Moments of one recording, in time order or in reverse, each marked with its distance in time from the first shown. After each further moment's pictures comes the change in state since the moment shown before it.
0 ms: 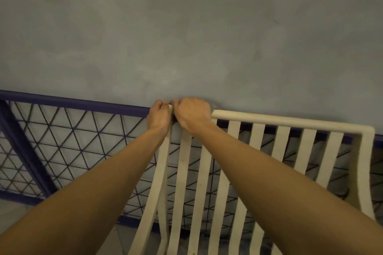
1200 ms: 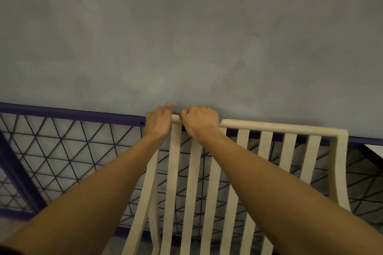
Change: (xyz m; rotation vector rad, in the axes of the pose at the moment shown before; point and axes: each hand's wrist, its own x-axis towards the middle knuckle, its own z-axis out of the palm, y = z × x) left_hand -0.005 0.018 0.017 0.328 -0.138 0.175; right_hand -0.015 0.044 -0.005 -0.062 -0.078 0.158
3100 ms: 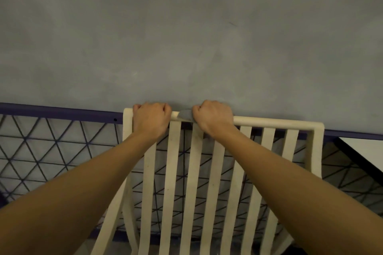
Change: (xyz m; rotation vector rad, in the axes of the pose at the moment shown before) left_hand -0.004 0.015 0.038 0.723 0.126 0.431; right_hand -0.035 0.079 -0.005 0.218 0.032 0.152
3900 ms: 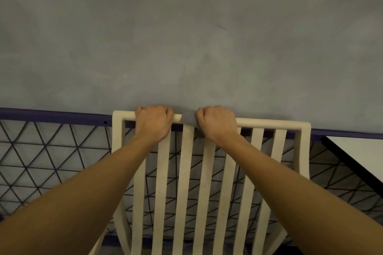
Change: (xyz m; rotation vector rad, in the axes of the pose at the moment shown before) left_hand -0.005 0.032 -0.009 0.283 -0.081 0.187; right_hand -0.016 0.037 -0.005 -0.213 0.008 -0.155
